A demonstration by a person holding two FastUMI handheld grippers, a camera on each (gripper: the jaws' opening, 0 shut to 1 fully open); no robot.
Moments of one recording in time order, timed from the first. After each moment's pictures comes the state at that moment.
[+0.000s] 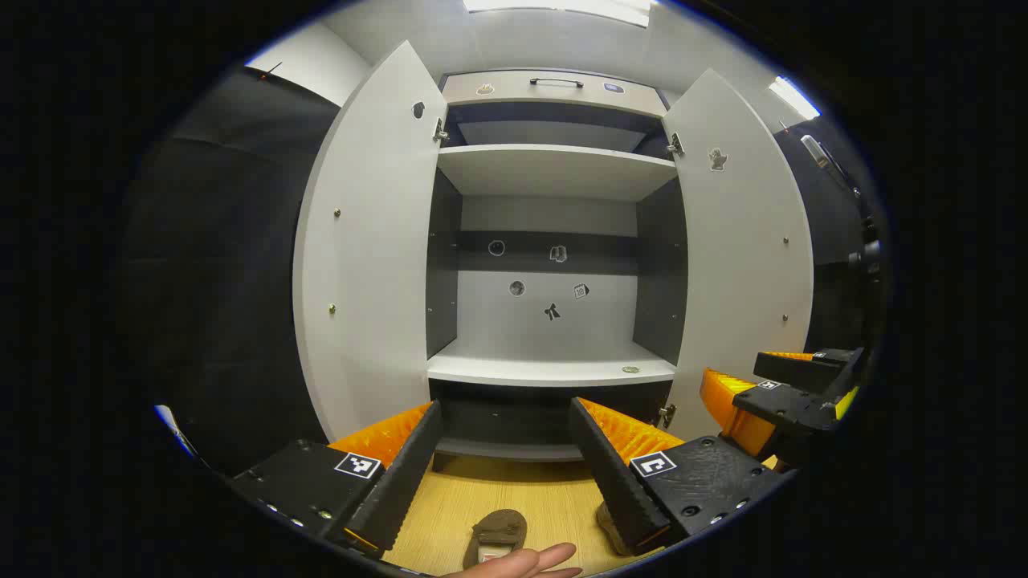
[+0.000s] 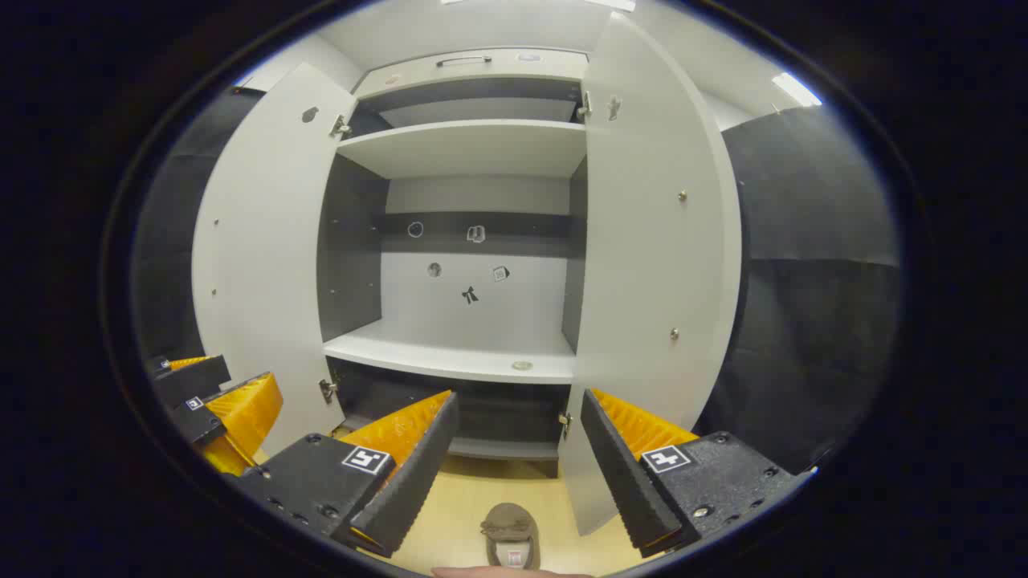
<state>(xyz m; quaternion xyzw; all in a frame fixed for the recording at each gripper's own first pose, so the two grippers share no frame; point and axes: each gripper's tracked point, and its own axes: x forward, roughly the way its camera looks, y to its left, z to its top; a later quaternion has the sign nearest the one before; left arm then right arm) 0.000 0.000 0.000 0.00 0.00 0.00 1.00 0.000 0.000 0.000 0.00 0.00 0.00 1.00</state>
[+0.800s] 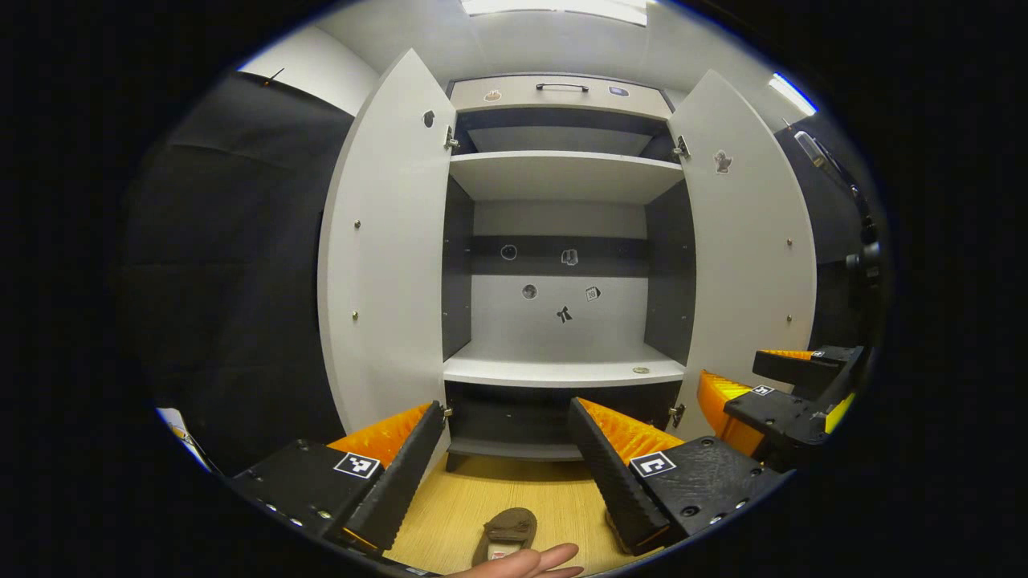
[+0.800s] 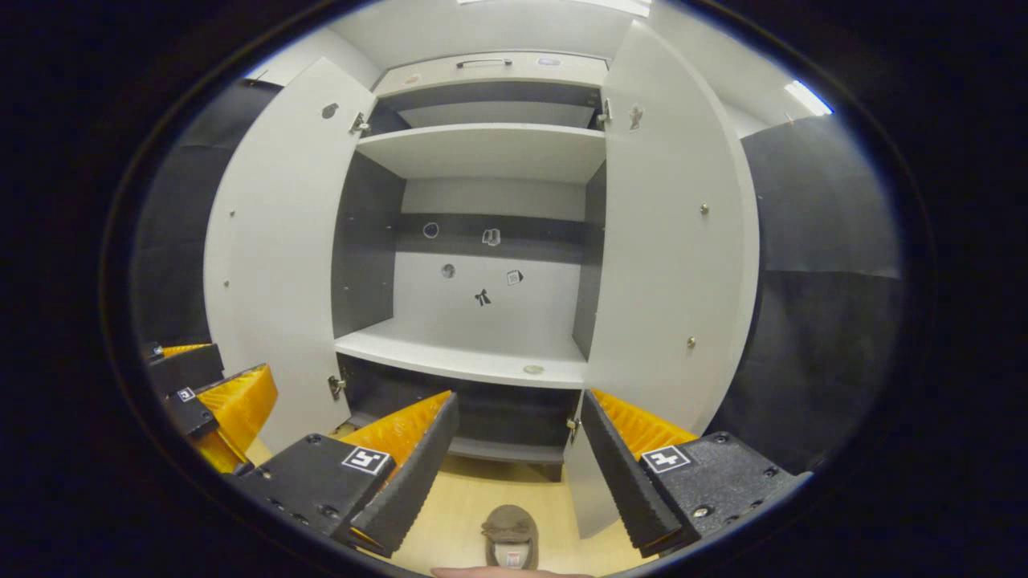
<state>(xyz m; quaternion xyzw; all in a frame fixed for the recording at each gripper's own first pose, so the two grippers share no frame) -0.015 0.012 0.006 0.01 0.00 0.03 1.00 -0.001 0.011 -0.003 -0.02 0.00 0.02 1.00</state>
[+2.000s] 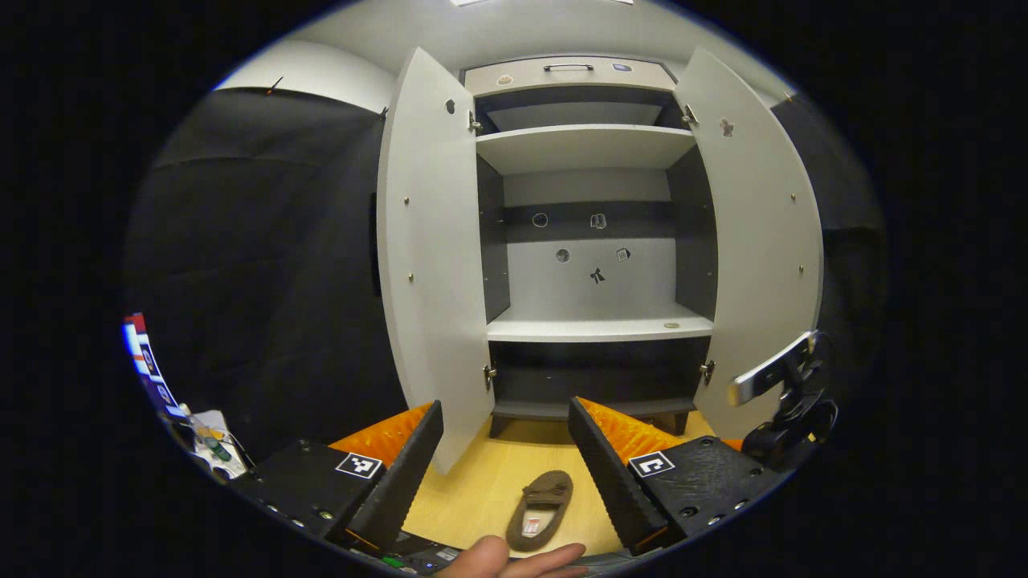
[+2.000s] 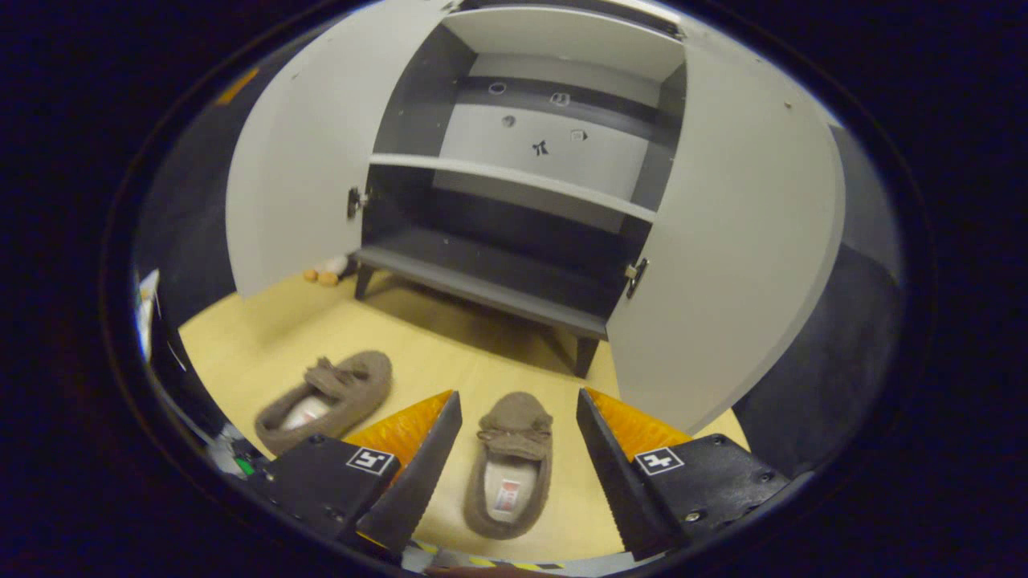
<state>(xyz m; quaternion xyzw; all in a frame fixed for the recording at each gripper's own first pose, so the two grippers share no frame) -0.075 0.037 -0.025 0.06 0.05 0.11 0.99 0.014 0.015 -0.264 -0.16 0.19 0.06 0.97</state>
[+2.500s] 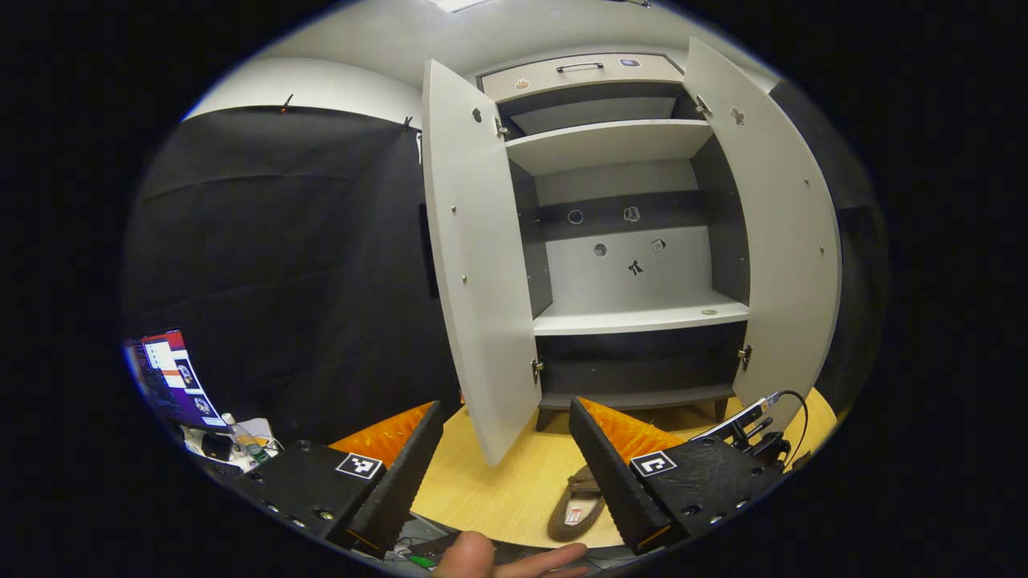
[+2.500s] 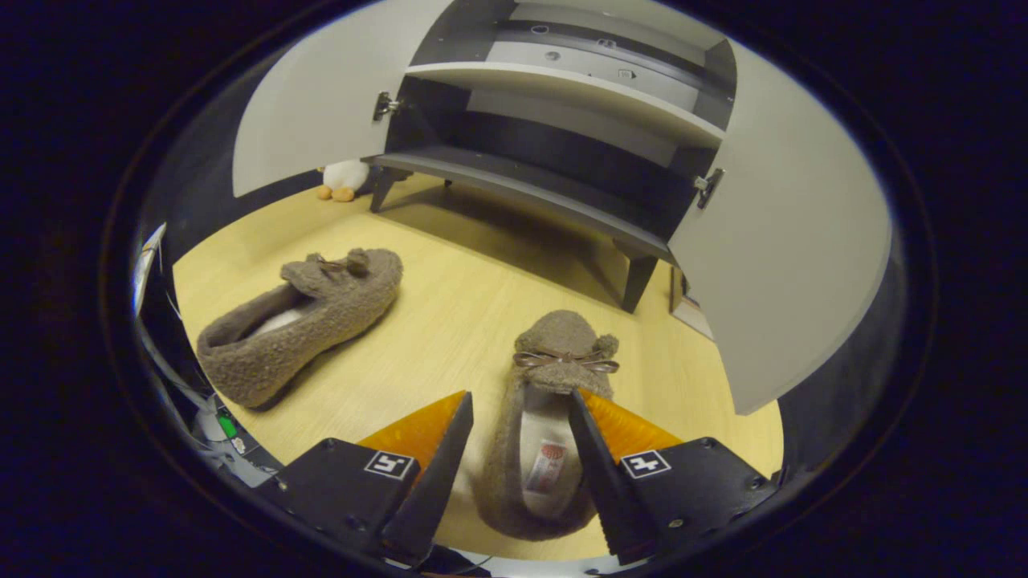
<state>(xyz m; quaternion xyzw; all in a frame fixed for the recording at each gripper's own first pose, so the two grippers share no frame) -0.103 0.059 -0.029 0.07 0.06 0.17 0.98 0.030 0.018 -0.364 -0.15 0.30 0.08 0.94</state>
